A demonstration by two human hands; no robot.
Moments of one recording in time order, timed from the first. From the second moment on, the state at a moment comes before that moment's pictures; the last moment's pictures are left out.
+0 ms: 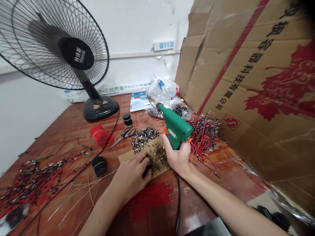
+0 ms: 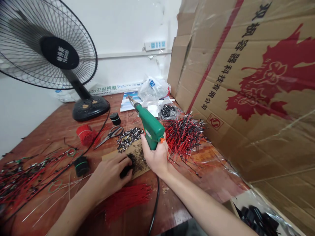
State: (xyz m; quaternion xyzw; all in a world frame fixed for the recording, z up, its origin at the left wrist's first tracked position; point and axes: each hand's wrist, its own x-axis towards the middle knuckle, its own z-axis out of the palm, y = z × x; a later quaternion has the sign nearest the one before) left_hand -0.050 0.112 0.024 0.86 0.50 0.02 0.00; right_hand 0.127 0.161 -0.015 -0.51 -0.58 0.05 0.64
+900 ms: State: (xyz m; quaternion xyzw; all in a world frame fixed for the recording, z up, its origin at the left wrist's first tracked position) left_hand -0.055 0.116 0.026 0.83 0.54 0.04 0.11; right_hand 0.127 0.161 -0.011 -0.51 -0.56 0.07 0.65
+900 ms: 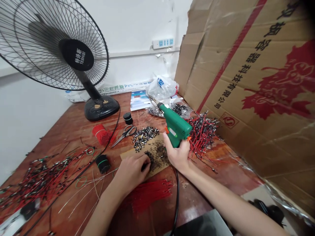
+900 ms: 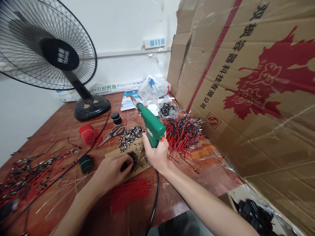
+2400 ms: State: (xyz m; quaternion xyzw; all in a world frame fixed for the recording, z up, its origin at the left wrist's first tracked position) left_hand -0.065 0.127 0.024 0.87 0.47 0.11 0.06; right_hand 0.128 0.147 0.014 -0.53 -0.53 0.19 0.63
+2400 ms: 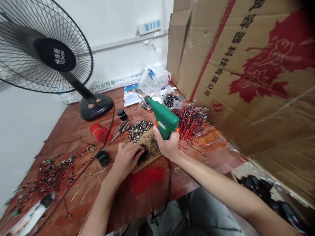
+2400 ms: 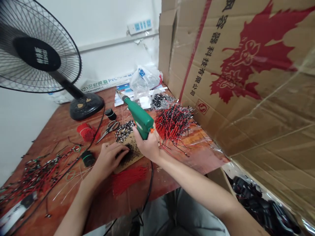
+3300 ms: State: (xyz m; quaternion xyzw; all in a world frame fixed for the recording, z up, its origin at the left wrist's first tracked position) left_hand -0.016 0.127 0.009 0.84 0.53 0.08 0.03; right_hand 0.135 0.151 0.012 -0.53 -0.53 0.21 0.63
